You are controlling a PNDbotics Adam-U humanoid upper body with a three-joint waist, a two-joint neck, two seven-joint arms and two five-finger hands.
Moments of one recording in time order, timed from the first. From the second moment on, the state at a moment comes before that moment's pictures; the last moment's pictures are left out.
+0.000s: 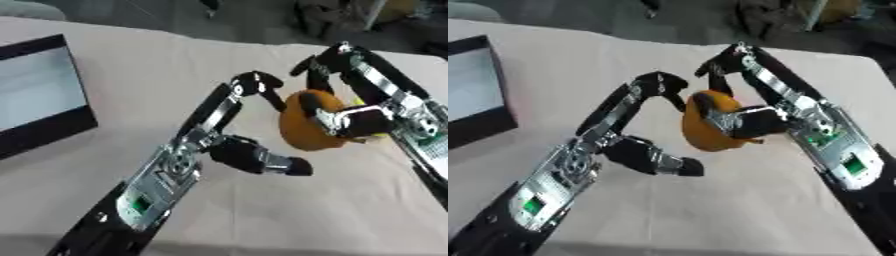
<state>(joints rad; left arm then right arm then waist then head) -0.73 0.02 -0.69 -1.53 -0.16 0.15 0.10 -0.26 -0.62 0.17 -1.98 0.04 -0.38 0.21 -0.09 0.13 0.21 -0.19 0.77</state>
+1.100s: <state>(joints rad) -0.73 0.02 -0.72 -1.51 -0.26 0.08 0.07 -0.25 -0.61 0.17 -1.98 0.06 -0.36 0.21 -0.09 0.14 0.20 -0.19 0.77</state>
